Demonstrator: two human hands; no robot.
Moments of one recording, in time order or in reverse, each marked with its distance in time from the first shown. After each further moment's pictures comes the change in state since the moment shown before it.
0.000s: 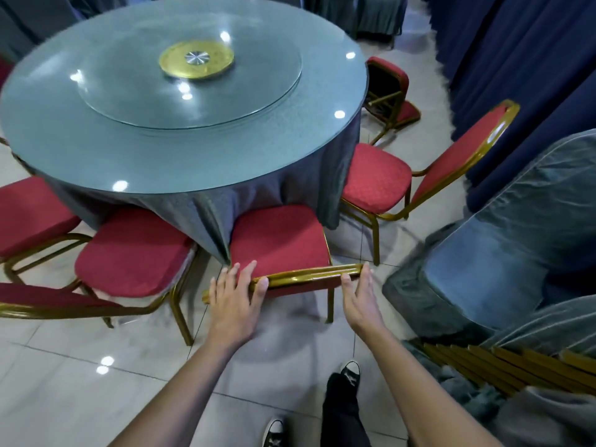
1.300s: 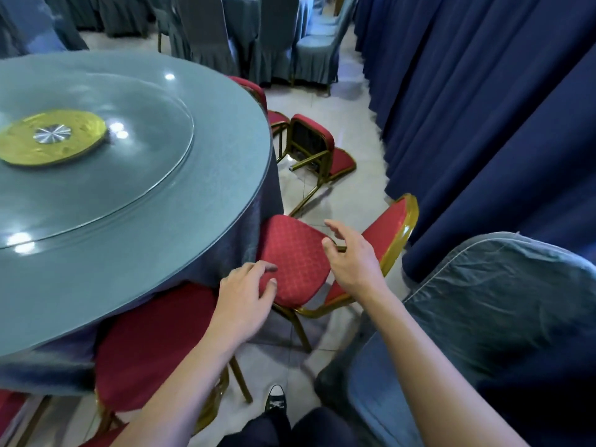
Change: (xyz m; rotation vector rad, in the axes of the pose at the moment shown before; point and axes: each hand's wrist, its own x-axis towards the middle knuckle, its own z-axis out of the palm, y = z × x) left_hand 0.328 0.419 0.060 -0.196 -0.012 0.317; right_hand 0.363 -0.117 -0.370 -0.098 0.192 -0.378
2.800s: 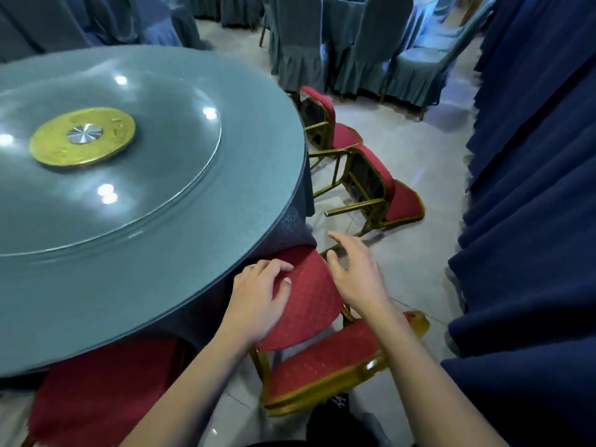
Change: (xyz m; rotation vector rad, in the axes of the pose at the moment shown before) left_hand 0.329 0.070 0.080 0.045 0.169 -0.235; right_hand 0.386 0.091 -0.024 -0.054 -0.222 -0.278
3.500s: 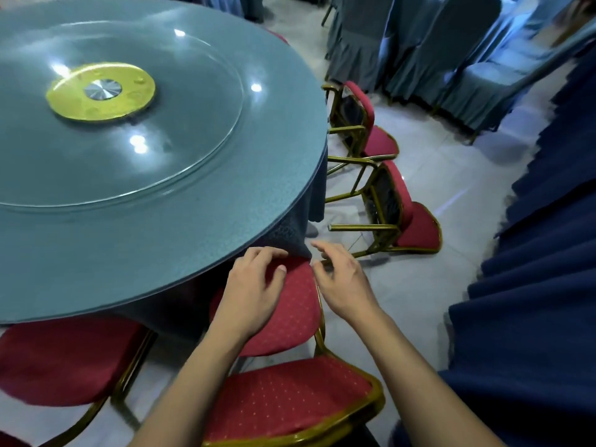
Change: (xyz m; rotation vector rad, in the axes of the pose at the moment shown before) left_hand 0.101 0.063 0.038 -0.181 0.207 -0.242; right_hand 0.126 0.052 -0.031 -0.015 -0.323 -0.210
